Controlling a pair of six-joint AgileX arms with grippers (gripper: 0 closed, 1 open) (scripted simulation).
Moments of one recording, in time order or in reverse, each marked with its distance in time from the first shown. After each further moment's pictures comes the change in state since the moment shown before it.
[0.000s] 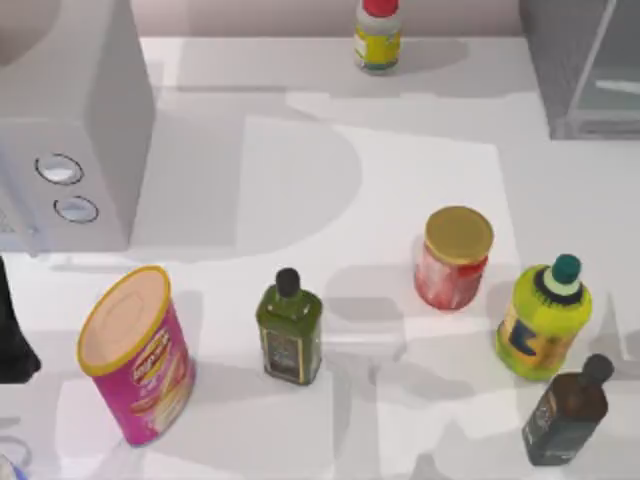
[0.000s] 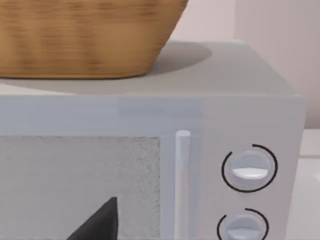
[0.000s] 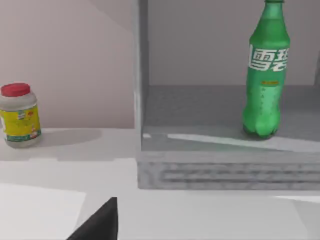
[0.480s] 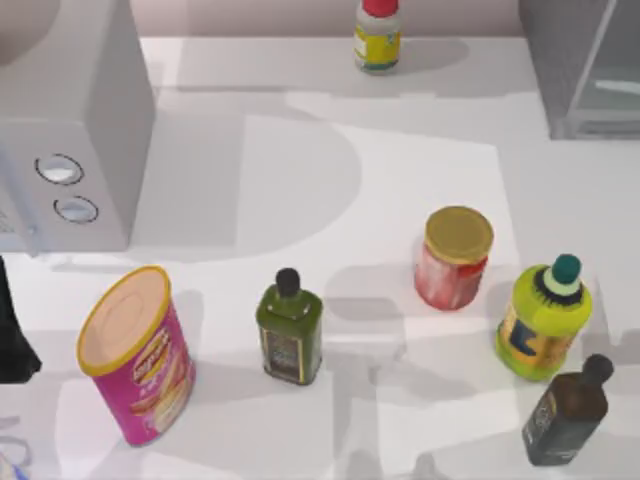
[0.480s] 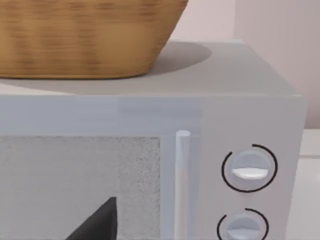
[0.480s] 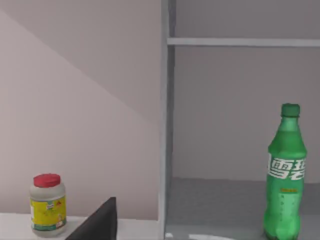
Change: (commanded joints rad) left arm 0.000 0.000 0.000 0.000 0.000 0.000; right arm -0.042 0.042 0.053 0.202 -0.107 0.011
